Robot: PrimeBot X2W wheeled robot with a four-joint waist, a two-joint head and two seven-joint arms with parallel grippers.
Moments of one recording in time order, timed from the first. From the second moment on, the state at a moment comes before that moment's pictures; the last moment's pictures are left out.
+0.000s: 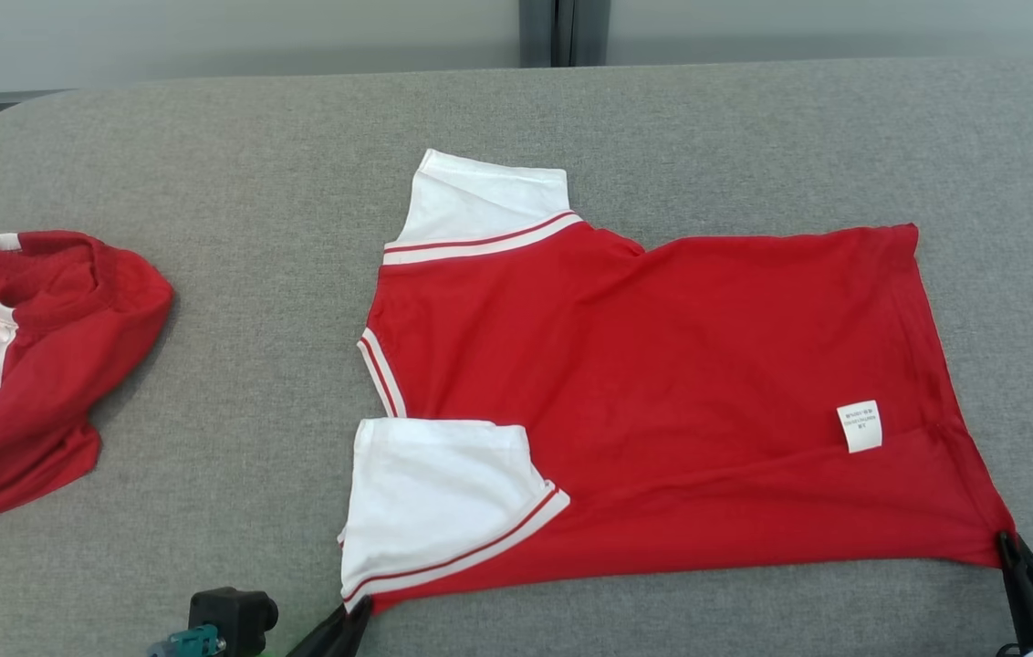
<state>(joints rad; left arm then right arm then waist) 0.10 0.34 -0.44 0.11 -0.67 -0.07 0.13 0.17 -0.37 0.00 0.32 0.52 0.13 -0.26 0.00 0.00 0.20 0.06</state>
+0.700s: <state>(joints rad) -0.33 0.41 -0.34 -0.19 -0.66 -0.05 0.24 0.02 -0.35 -0.04 0.13 0.43 0.13 -0.26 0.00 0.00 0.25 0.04</state>
